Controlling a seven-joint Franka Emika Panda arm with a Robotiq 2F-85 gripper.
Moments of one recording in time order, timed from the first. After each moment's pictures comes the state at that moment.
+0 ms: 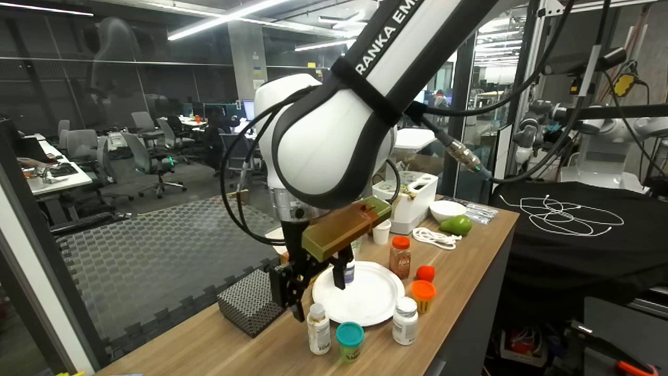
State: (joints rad) arm 0.29 0.46 0.04 -1.99 -0.06 2.36 0.40
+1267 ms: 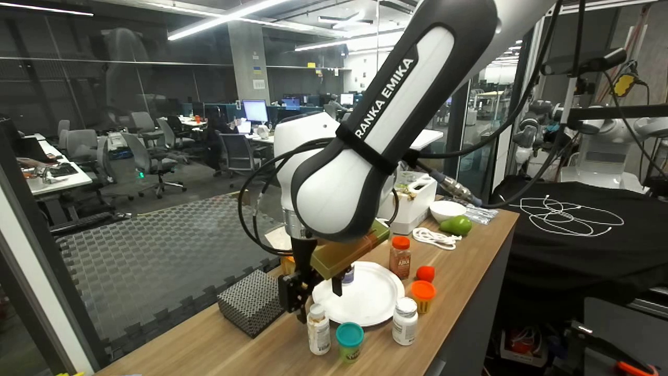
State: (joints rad) arm 0.25 0.57 0.02 -1.98 -0.09 2.53 0.38
